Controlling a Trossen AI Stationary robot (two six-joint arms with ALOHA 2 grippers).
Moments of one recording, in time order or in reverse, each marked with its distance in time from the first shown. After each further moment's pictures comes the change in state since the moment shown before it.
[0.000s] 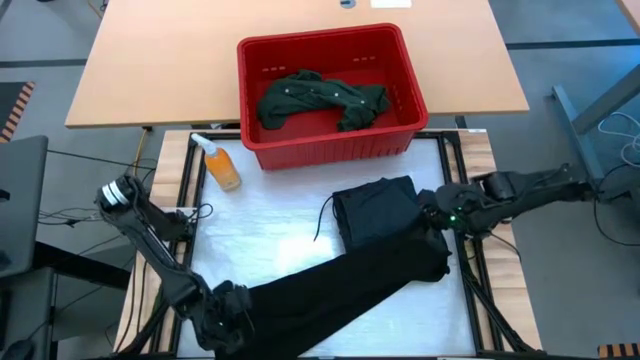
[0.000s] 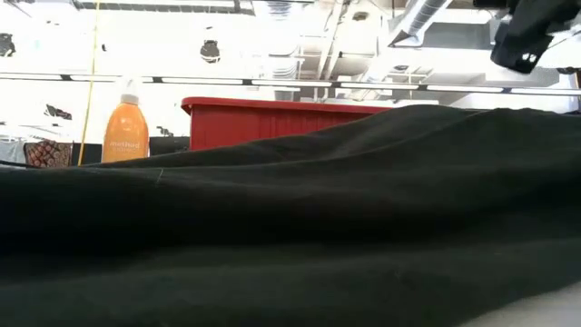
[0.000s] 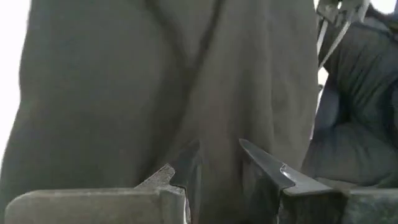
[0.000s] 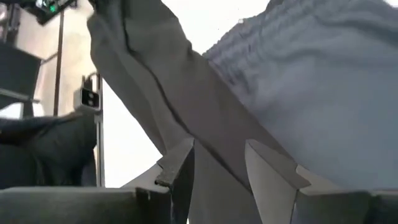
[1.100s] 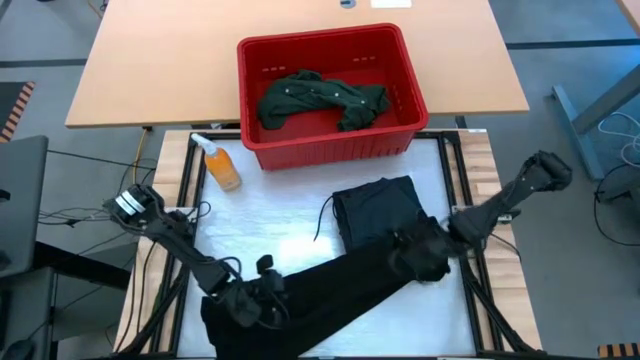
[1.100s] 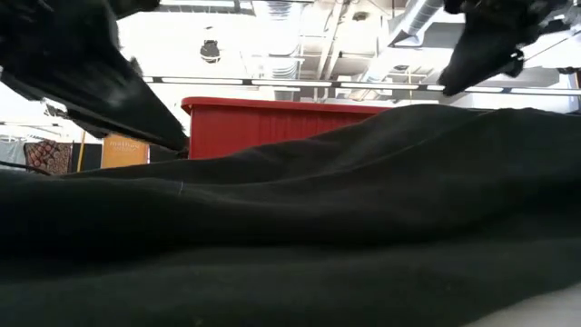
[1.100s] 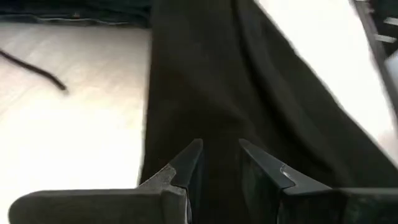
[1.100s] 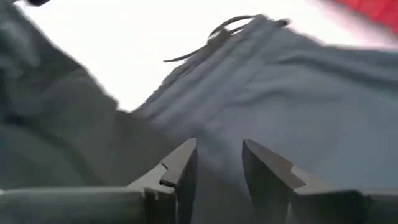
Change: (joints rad) left arm 0.235 0.132 -0.114 0.531 -0.441 0.658; right arm 0.287 0.431 0.079 0.095 0.643 0.342
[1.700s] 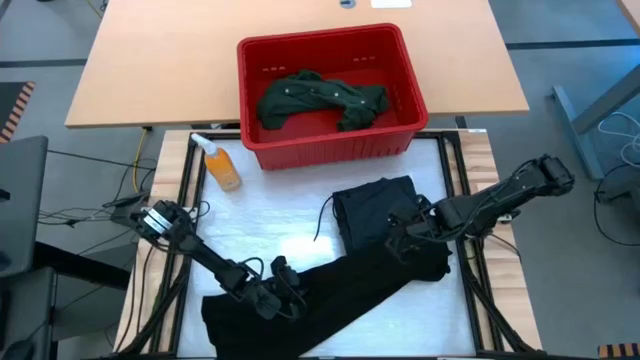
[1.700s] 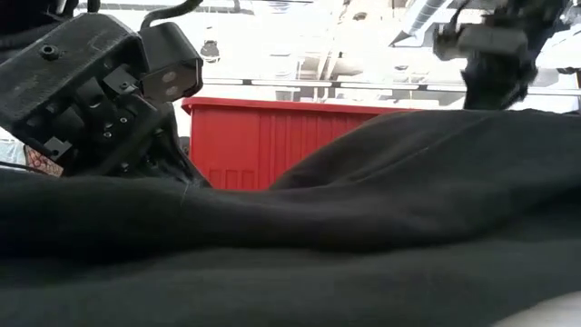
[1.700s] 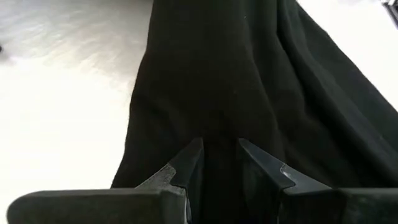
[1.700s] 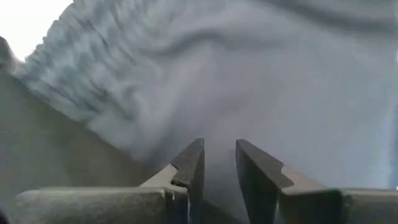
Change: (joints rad) left arm 0.083 0.245 0.002 0.245 0.076 -0.063; right arm -0.189 0.046 -0.035 -0.152 -0.182 -0.031
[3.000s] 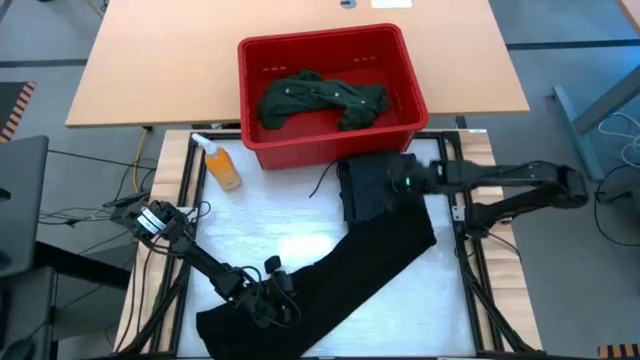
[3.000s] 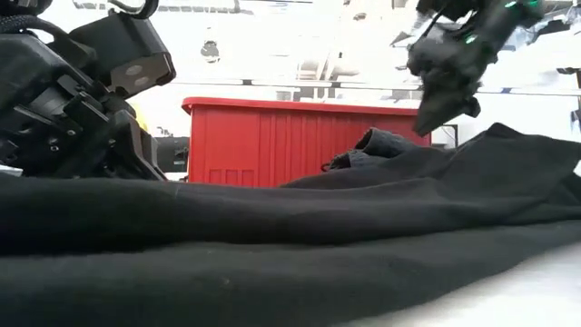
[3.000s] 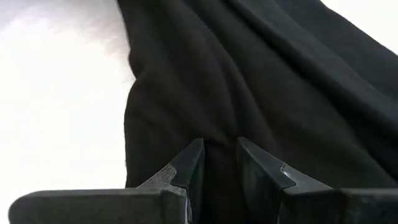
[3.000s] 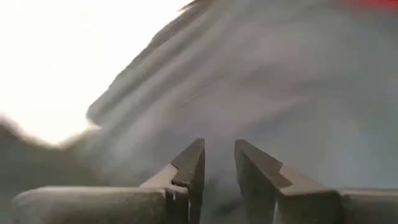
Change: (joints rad) left arm -0.041 0.002 0.005 -0.278 -0.057 -0.013; right arm -0.403 -0.139 -0.078 0.260 -0.201 -0.338
